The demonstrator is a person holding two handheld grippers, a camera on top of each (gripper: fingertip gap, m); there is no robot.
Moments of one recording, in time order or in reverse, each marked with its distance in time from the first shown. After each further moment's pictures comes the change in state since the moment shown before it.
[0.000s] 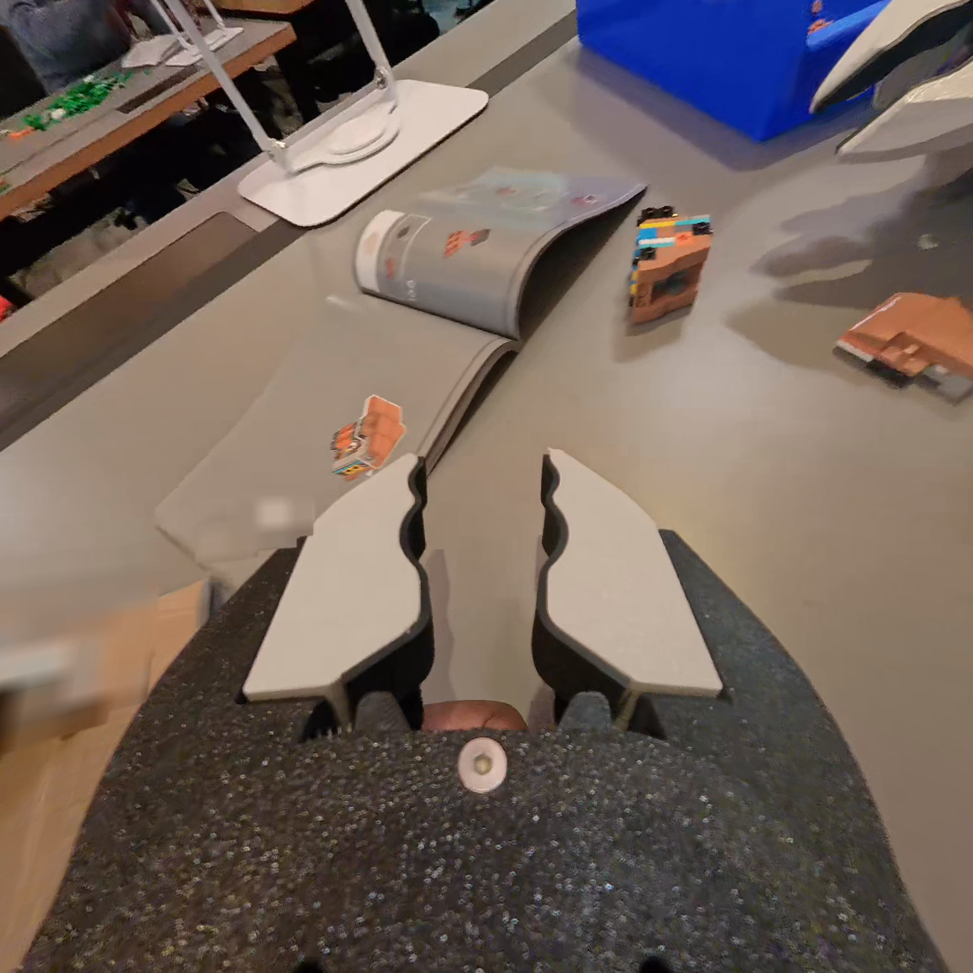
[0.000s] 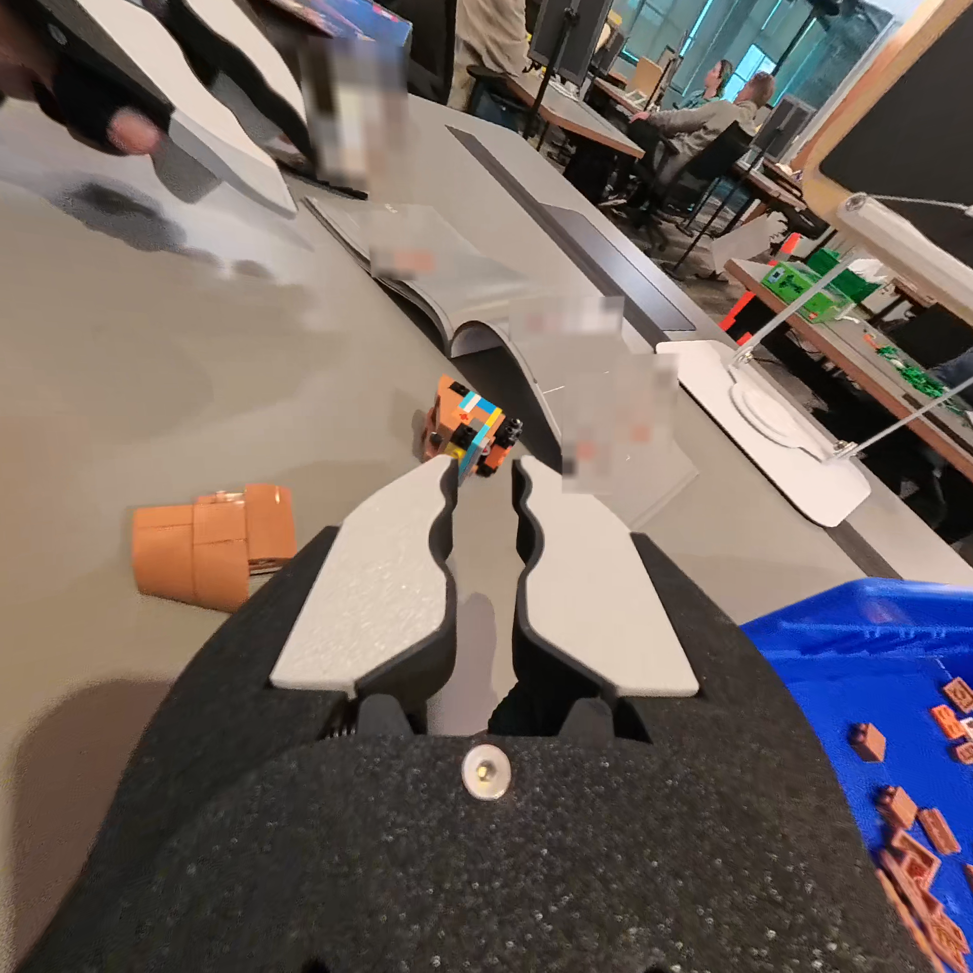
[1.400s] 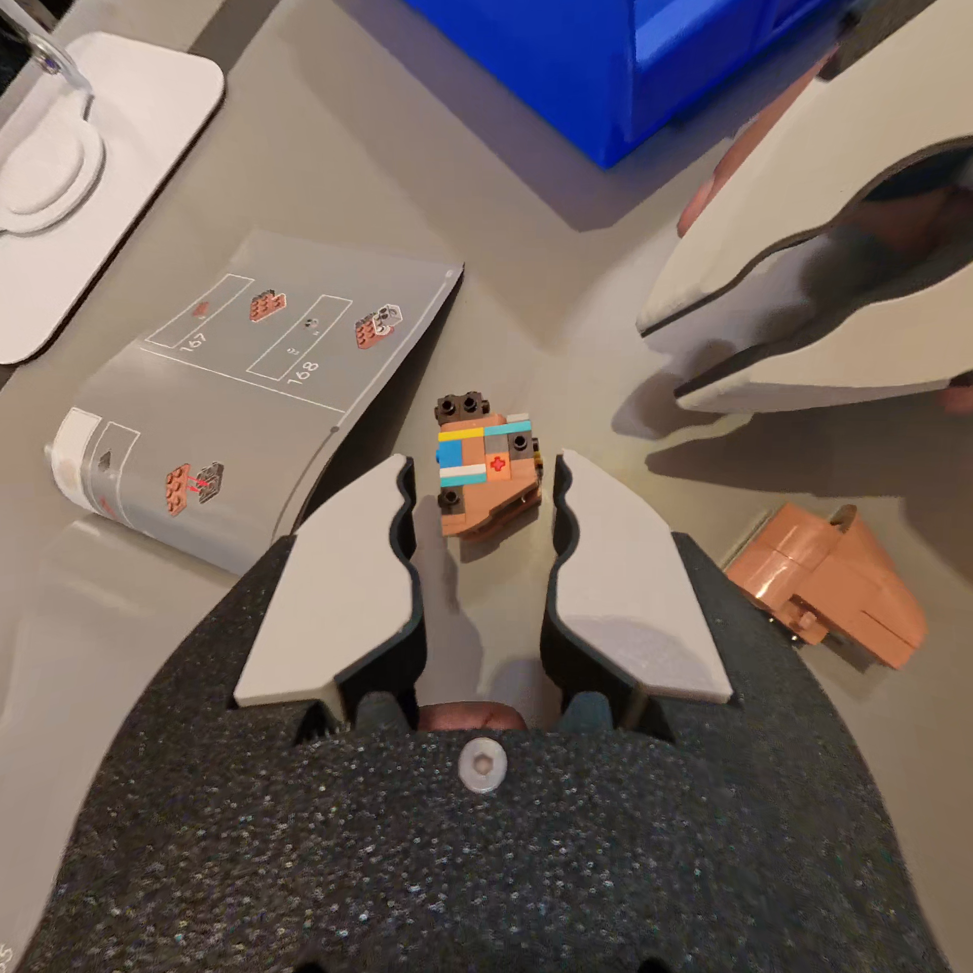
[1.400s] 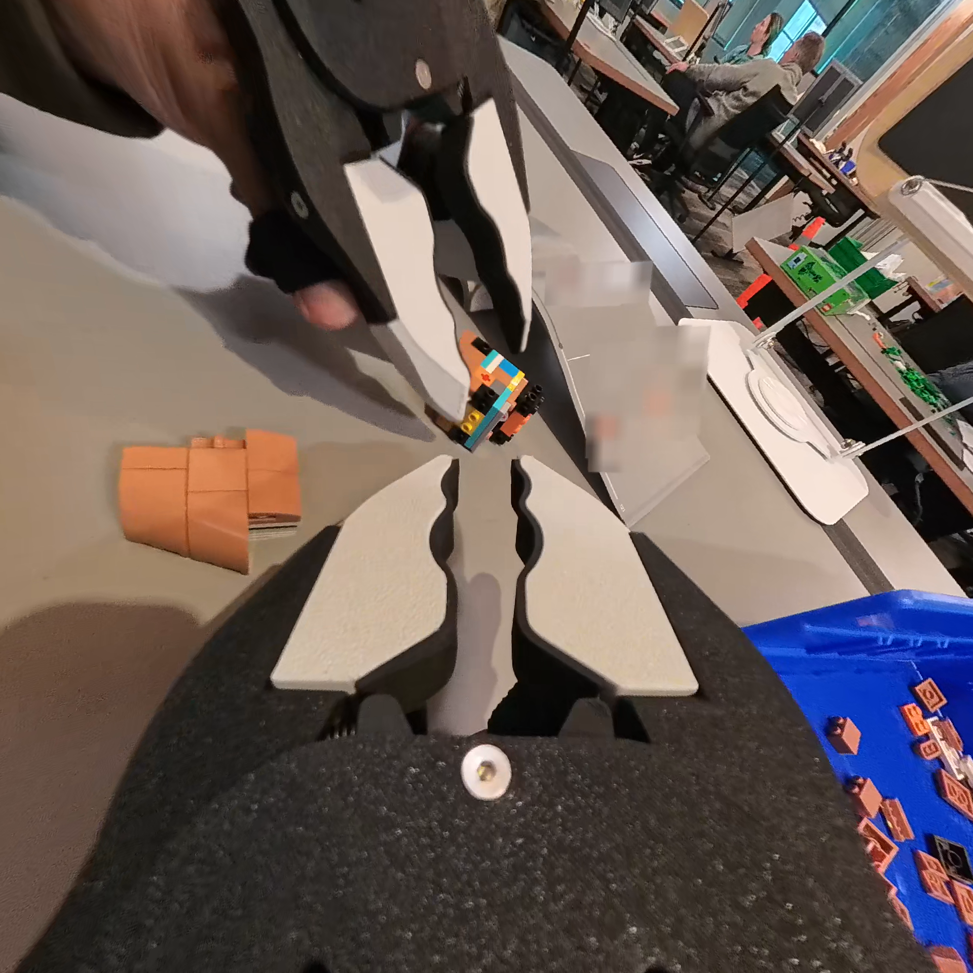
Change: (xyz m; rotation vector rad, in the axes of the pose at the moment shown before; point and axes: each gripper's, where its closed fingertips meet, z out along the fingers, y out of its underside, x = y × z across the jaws) left arm 0.092 -0.055 0.113 -0.218 0.209 0.140; right arm -0.007 0.015 0.004 -0.088 -0.022 -0.091
